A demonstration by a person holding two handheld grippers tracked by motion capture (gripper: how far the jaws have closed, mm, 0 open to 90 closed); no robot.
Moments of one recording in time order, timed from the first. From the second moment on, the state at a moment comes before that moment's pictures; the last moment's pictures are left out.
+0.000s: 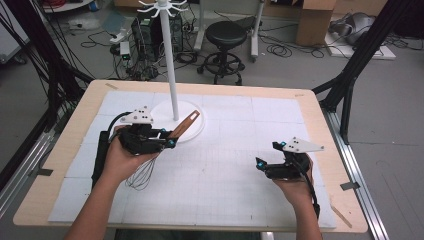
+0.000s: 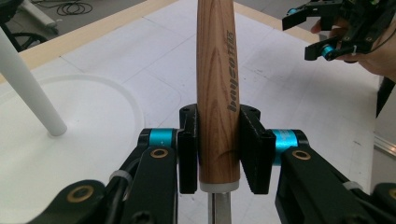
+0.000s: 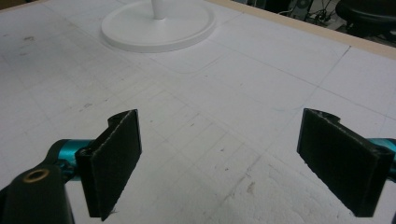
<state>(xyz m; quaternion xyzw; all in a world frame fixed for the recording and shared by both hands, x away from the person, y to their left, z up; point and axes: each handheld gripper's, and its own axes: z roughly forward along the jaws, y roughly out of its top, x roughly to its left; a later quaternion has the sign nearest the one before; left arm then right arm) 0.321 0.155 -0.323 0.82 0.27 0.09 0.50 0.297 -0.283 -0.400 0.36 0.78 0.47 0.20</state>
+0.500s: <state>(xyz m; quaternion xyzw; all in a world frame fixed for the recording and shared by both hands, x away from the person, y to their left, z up) 0.324 0.177 -0.302 0.79 0.24 0.11 0.55 0.297 -0.284 -0.398 0.35 0.78 0.48 0.20</state>
